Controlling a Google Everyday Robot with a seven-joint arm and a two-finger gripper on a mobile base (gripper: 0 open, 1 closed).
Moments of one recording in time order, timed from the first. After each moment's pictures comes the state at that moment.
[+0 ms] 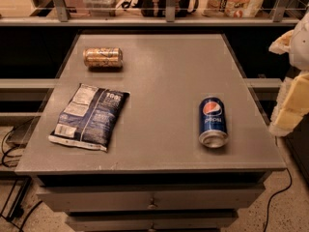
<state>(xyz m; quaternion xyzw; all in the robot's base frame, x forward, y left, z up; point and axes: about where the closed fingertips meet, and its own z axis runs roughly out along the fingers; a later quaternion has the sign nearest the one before) 0.438 -0.217 0.976 -0.60 0.78 -0.03 0.16</state>
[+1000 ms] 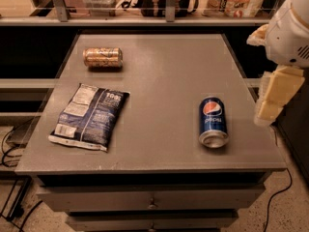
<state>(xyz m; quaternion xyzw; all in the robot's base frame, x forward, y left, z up) 0.463 -0.194 0.974 -0.65 0.74 -0.05 0.16</state>
